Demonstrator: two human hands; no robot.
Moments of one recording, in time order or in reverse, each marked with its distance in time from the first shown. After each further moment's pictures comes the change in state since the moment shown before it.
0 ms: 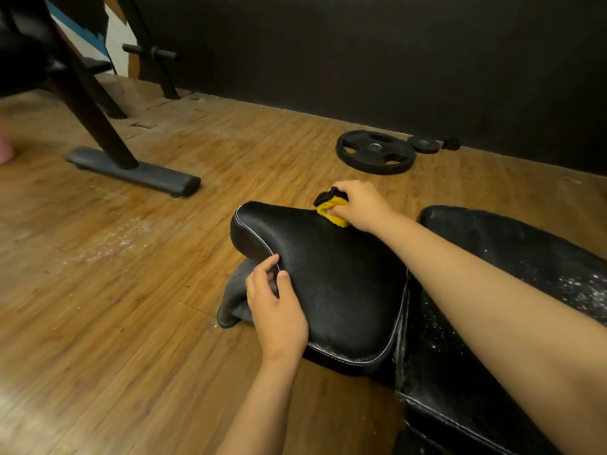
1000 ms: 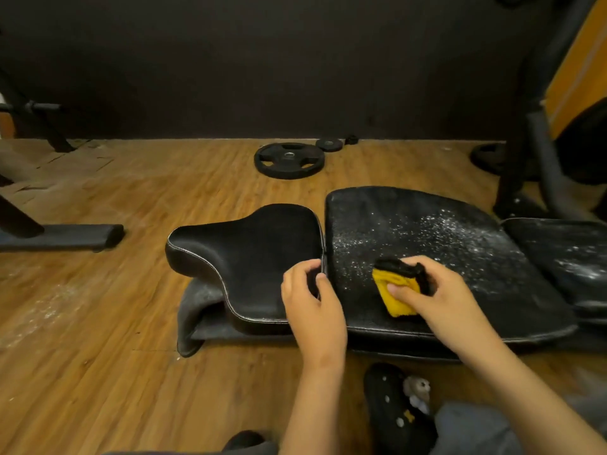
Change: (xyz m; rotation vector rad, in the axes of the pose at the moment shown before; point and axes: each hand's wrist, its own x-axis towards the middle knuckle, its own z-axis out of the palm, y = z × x) left_hand -0.120 0.050 0.025 0.017 -0.341 0.284; right_hand -0.317 0.001 -0.036 0.574 0.497 0.398
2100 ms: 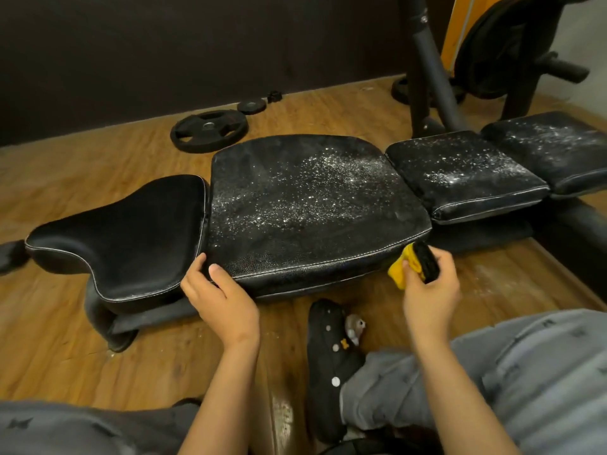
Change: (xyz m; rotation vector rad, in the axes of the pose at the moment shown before) left_hand -0.067 -0.028 0.047 0.166 0.142 -0.005; right_hand -0.087 0.141 -0.081 0.133 0.869 0.246
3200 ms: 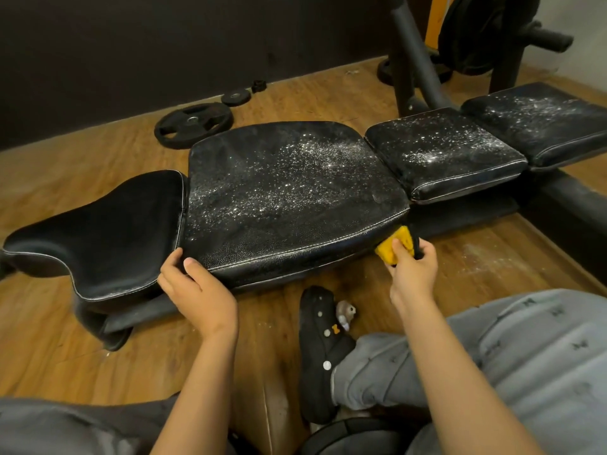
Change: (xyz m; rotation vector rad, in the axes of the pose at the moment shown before) left_hand 0.000 0.000 0.001 0.014 0.017 0.004; right_hand 0.033 0.027 0.010 0.422 0.016 0.543
